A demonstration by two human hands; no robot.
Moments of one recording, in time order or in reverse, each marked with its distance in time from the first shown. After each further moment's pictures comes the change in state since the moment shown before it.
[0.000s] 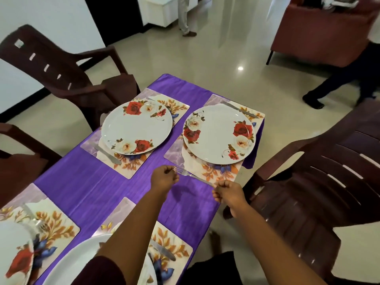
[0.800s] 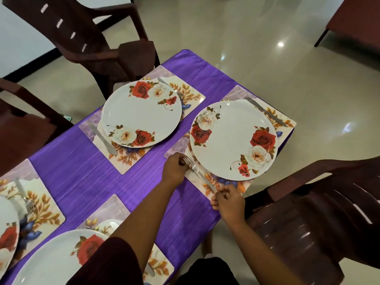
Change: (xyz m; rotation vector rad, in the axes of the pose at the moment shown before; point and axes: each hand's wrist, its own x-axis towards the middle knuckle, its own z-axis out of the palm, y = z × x) left_hand 0.069 0.015 0.058 0.444 0.043 0.047; right_hand 0.058 -0.012 0.005 -0.293 0.019 -0.184
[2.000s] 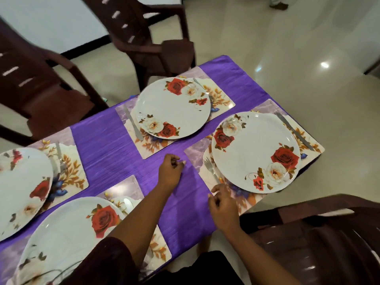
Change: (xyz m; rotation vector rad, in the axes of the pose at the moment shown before) left_hand -0.035 -0.037 -0.028 -0.334 0.321 -0.100; right_hand -0.004 0.003 0.011 -0.340 -0.239 -0.551
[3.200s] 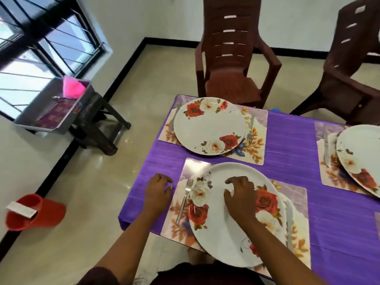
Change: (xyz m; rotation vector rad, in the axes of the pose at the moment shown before) left_hand -0.242 -0.314 -0.397 0.435 0.636 -0.184; right_hand -0.148 -0.217 0.304 -0.456 -0.426 -0.664
